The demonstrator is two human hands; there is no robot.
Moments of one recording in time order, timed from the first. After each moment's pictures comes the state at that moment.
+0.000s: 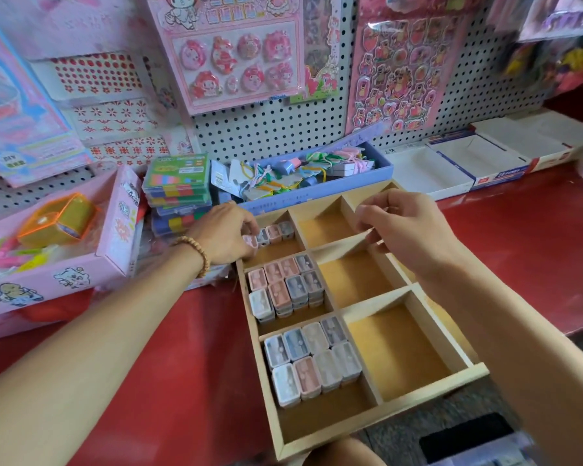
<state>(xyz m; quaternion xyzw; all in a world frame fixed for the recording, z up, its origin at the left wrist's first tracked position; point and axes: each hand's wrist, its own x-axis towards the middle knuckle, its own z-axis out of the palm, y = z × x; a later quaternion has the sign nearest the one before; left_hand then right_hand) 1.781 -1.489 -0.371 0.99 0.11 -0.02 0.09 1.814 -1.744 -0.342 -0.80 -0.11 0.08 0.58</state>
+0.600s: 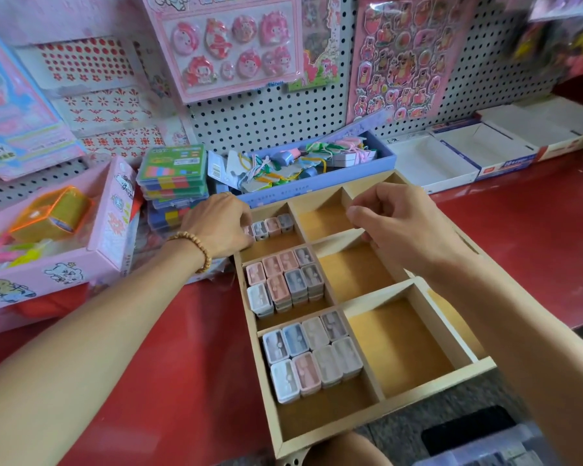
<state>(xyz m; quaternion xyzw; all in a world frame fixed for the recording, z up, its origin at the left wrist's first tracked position) 1.782 -1.491 -0.375 0.99 0.14 0.02 0.02 1.817 -1.745 -0.350 -0.83 -0.20 0.06 0.51</state>
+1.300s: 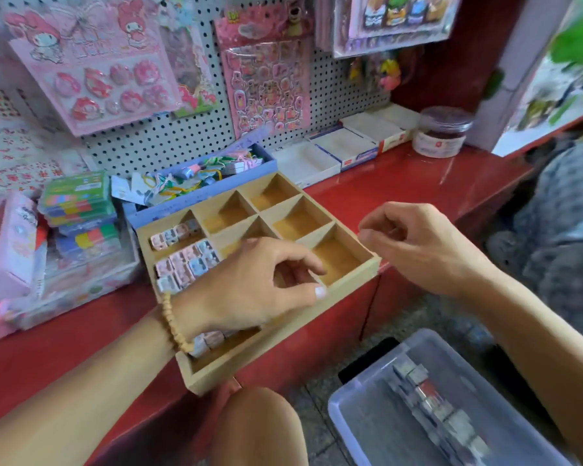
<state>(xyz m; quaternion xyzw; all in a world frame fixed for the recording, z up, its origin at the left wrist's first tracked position) 1.678 -1.691 -0.307 0.91 -0.16 -0.07 0.38 1.725 -1.913 -0.314 -0.89 -0.14 0.00 0.42</state>
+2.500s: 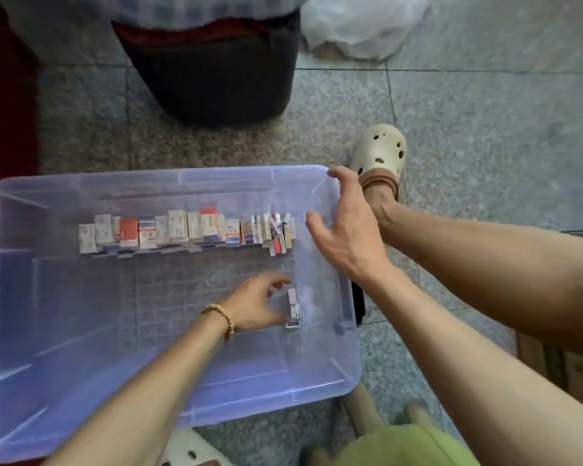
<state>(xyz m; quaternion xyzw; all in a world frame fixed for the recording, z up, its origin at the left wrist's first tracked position) 1.569 -2.020 -0.739 0.66 -0.45 -0.59 0.11 1.461 -2.164 -0.656 -0.80 0.49 -0.08 0.33</state>
